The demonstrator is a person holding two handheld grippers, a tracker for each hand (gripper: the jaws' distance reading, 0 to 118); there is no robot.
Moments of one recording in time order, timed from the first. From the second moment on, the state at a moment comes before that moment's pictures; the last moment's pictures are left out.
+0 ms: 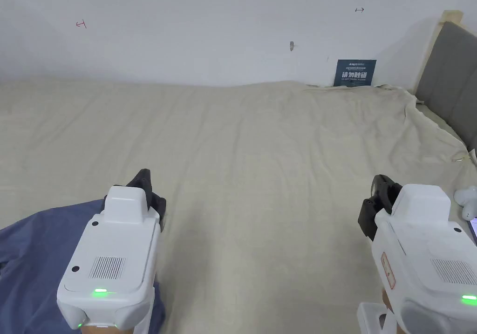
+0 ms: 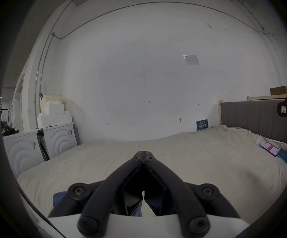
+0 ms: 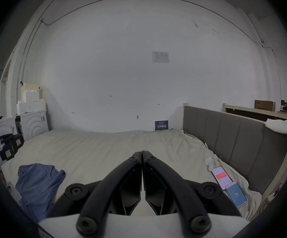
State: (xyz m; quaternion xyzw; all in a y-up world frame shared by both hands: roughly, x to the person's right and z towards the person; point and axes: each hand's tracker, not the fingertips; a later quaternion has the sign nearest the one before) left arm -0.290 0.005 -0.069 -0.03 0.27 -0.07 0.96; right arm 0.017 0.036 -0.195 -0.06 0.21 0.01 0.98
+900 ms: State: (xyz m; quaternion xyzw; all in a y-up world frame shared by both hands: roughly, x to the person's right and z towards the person) left arm -0.297 0.007 -0.065 -0.02 0.27 -0.05 0.96; right arm 0.016 0.047 -0.191 -0.05 0.21 0.02 0.98
